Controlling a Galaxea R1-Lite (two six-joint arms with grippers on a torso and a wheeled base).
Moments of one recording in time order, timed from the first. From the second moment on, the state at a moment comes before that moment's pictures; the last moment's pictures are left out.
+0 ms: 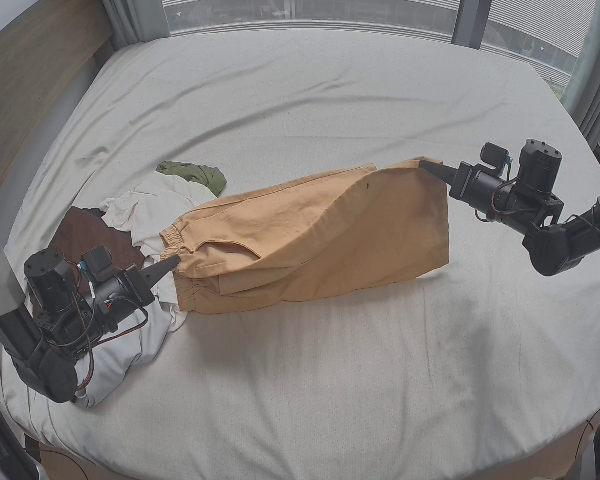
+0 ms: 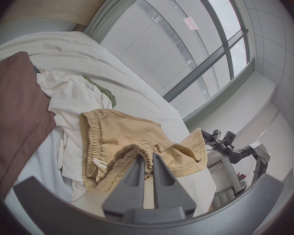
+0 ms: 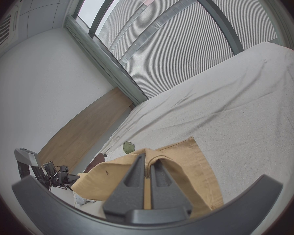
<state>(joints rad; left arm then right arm) -0.10 1.96 -0.38 -1.55 -0.49 -0.58 0.18 2.04 -1.18 -0.93 0.54 0.42</state>
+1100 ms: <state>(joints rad) -0.07 2.04 -0.50 -1.55 -0.39 -0.59 0.19 2.24 -1.68 -0.62 0.54 0.41</state>
